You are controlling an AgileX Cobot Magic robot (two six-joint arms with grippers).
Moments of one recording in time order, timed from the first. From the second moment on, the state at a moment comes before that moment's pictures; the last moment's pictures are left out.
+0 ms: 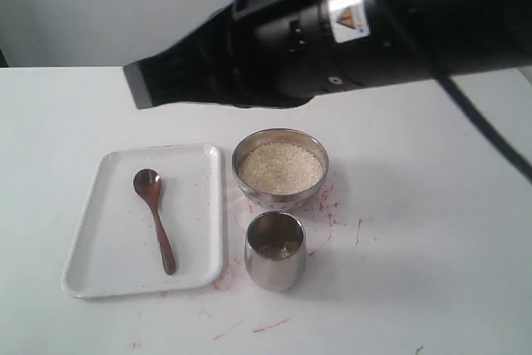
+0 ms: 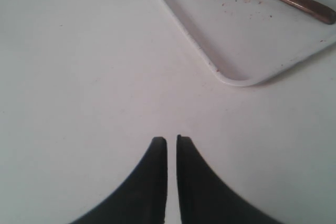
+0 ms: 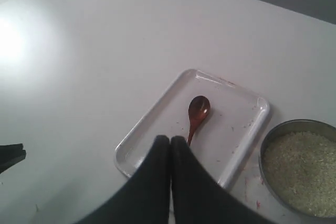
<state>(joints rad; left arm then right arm) -0.01 -0.01 -0.02 0.00 0.39 0.24 0.84 1.25 -1.17 -0.25 0.53 0.45</state>
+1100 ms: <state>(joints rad) -0.01 -0.01 -0.02 0.00 0.39 0.24 0.84 0.41 -0.50 -0.34 0.18 0.45</state>
